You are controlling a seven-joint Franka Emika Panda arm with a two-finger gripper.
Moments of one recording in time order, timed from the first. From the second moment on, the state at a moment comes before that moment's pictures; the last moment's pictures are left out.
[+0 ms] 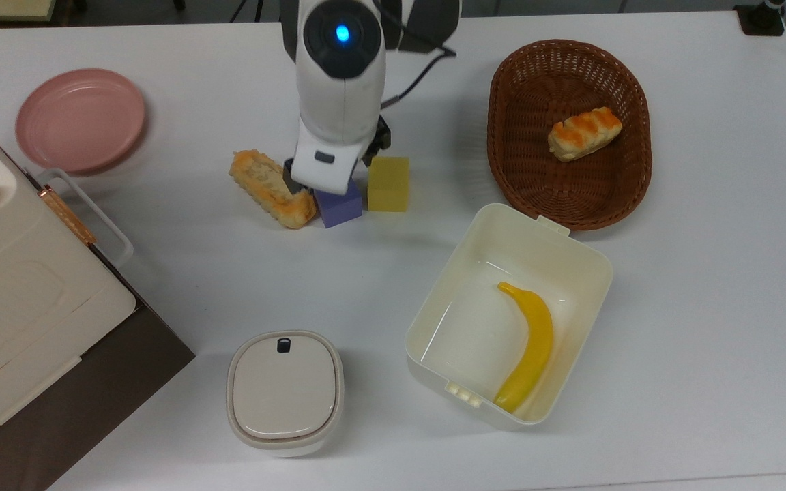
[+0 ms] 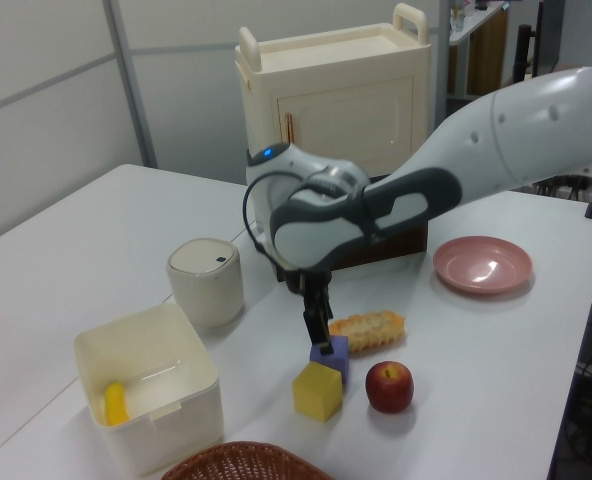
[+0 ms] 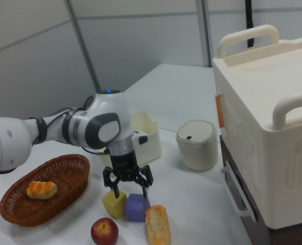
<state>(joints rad) 0.10 0.36 -0.04 -1.70 -0.08 1.88 -0.44</state>
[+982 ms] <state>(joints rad) 0.10 0.41 -0.05 -1.69 -0.11 1.90 -0.43</state>
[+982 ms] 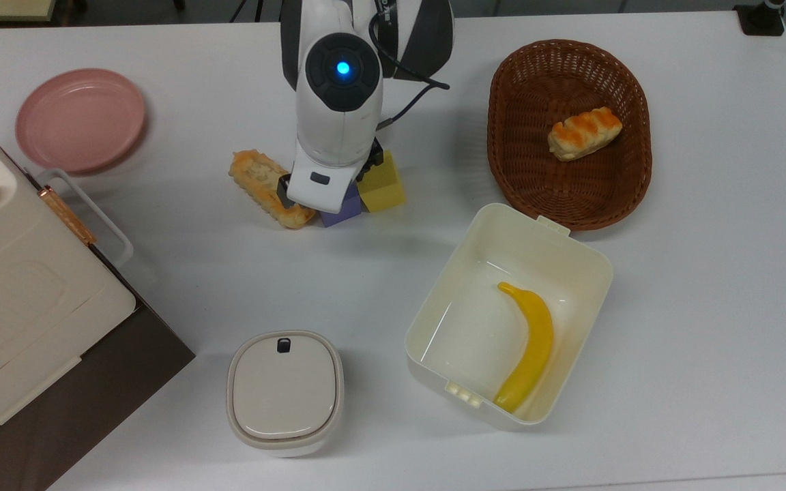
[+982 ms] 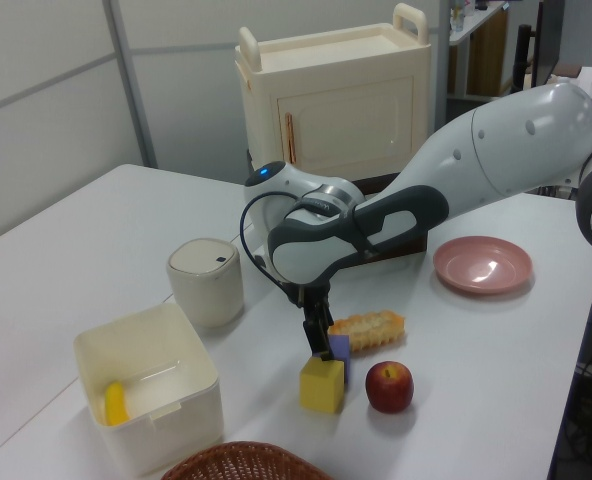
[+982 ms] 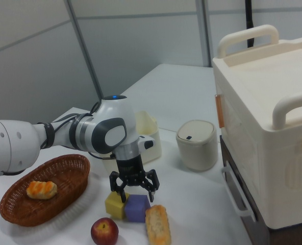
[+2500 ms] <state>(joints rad) 0.09 0.41 -0.05 -1.69 -0.11 1.88 -0.38</state>
